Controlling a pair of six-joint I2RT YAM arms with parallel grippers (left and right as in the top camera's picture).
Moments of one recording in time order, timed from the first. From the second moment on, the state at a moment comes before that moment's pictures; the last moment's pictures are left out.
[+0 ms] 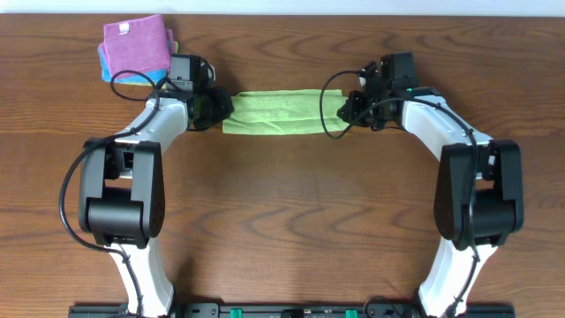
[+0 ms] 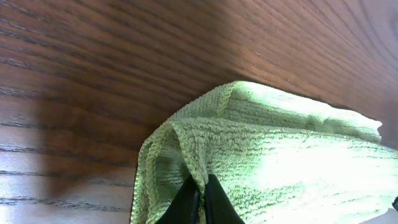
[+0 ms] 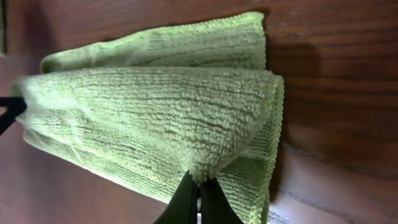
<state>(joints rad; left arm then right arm) -0.10 2.06 1.33 -0.32 0.41 -0.51 0.12 2.06 1.36 -0.42 -0.49 0.33</state>
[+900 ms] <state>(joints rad) -0.08 2.03 1.37 -0.48 0.33 -0.44 0.12 2.06 1.46 -0.63 -0.44 0.28</state>
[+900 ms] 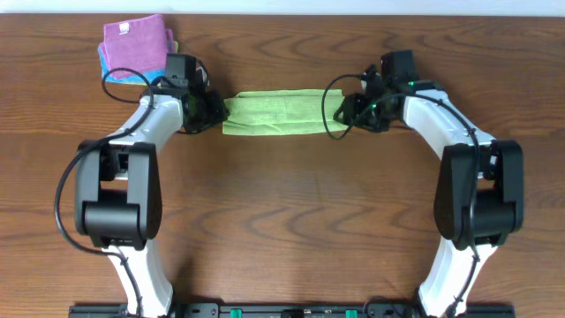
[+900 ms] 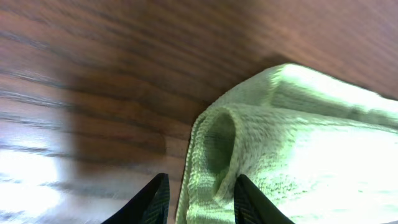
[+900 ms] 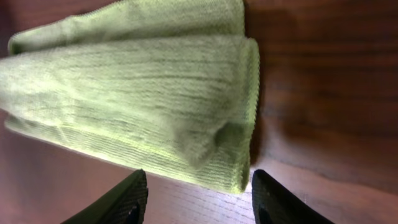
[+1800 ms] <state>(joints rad) -0.22 2.05 1.51 -0.46 0.06 -0.27 0.08 2.06 1.74 -1.05 -0.09 0.19</state>
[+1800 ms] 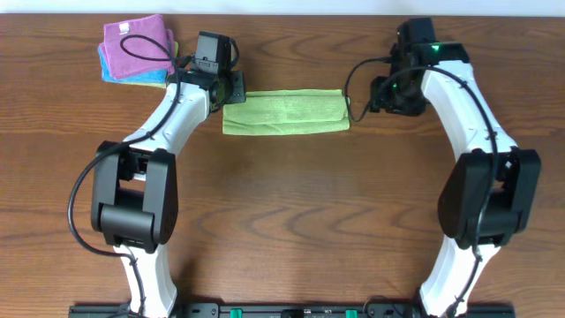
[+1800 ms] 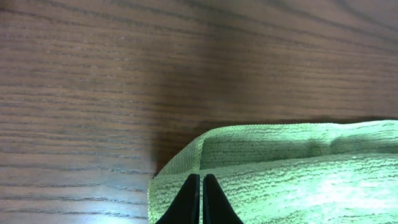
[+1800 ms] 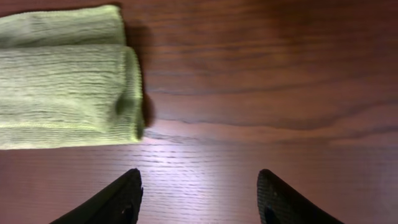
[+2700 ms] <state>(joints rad) -0.25 2.15 1.51 -0.52 0.05 -0.25 0.03 2.06 1.74 -1.10 -0.08 0.19</state>
